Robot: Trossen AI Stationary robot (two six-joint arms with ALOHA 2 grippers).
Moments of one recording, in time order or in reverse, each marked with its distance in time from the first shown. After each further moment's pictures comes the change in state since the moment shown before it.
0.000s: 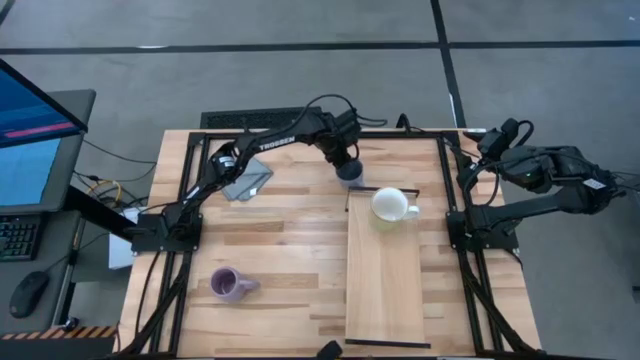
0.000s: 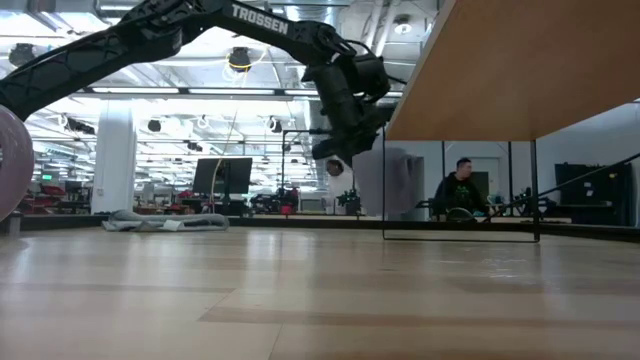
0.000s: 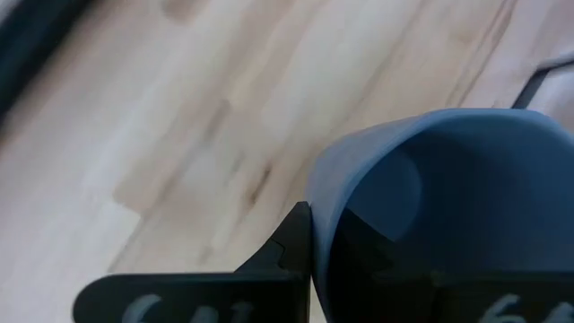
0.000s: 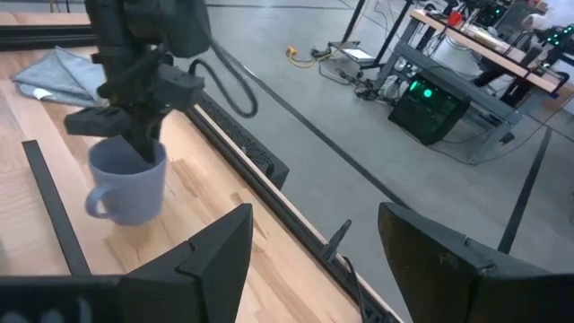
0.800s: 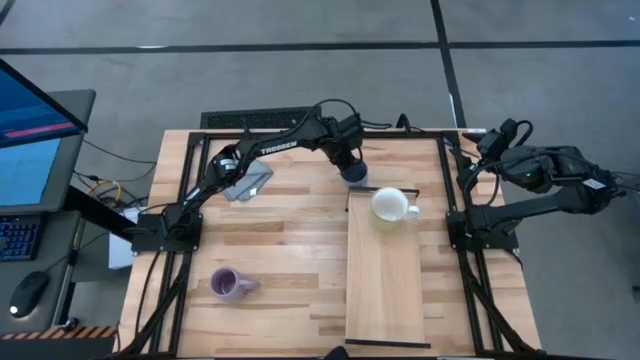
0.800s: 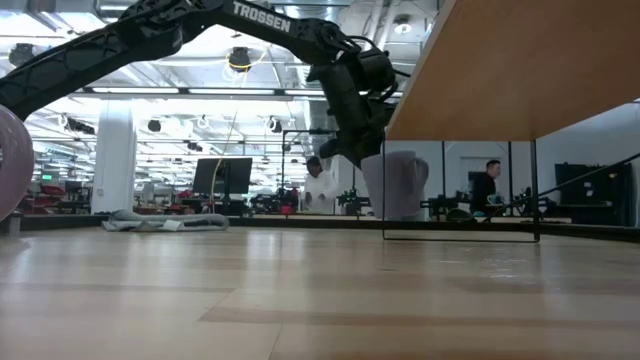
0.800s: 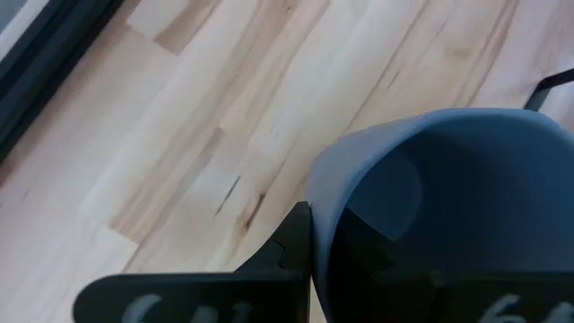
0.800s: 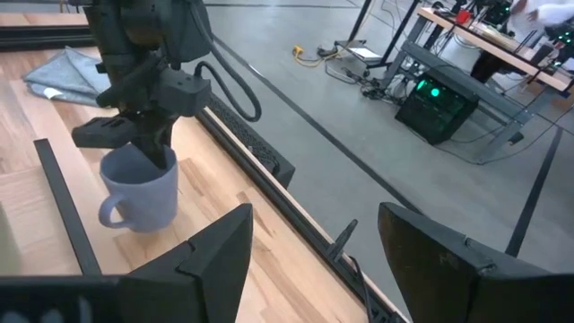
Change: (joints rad) left arm -0.040 0.001 -0.015 0.072 -0.063 0.008; right arm 0.000 0.000 0.000 0.001 -0.019 0.002
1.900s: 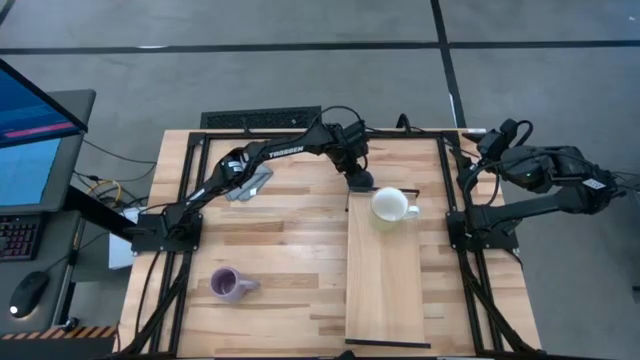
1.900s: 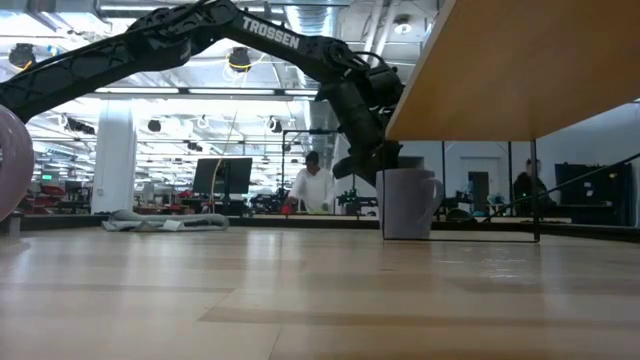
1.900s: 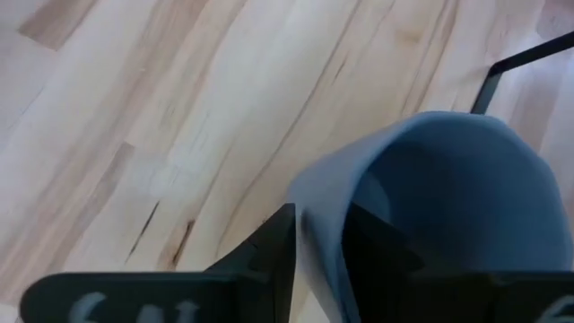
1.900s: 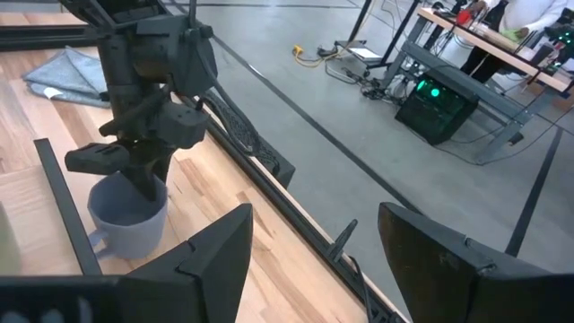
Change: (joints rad) left arm -0.011 0.083 0.024 0.063 0.146 0.023; right arm 0.000 0.000 0.000 0.000 0.000 -0.002
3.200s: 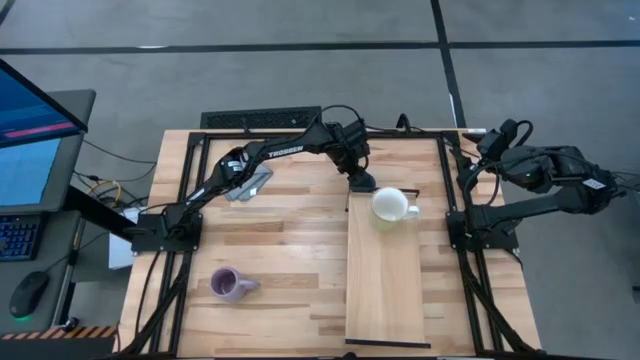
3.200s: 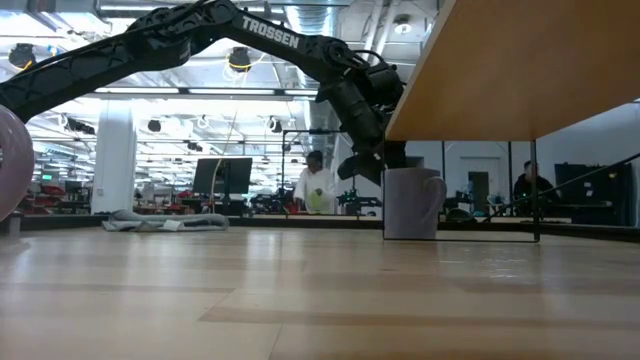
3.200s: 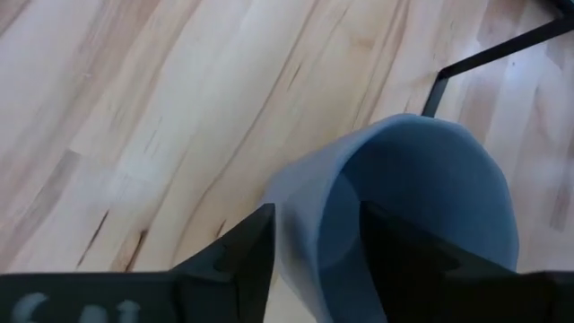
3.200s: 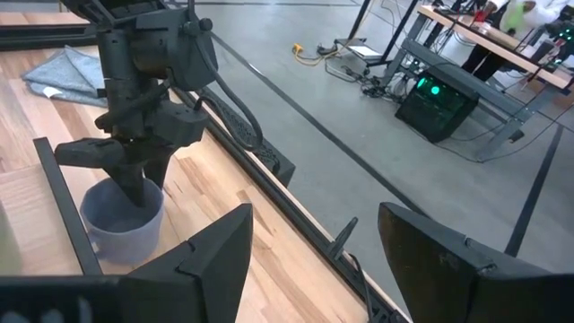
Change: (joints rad) left arm 0.005 -0.003 0.000 0.022 0.097 -0.016; right arm 0.000 0.000 0.000 -0.007 0.000 0.010
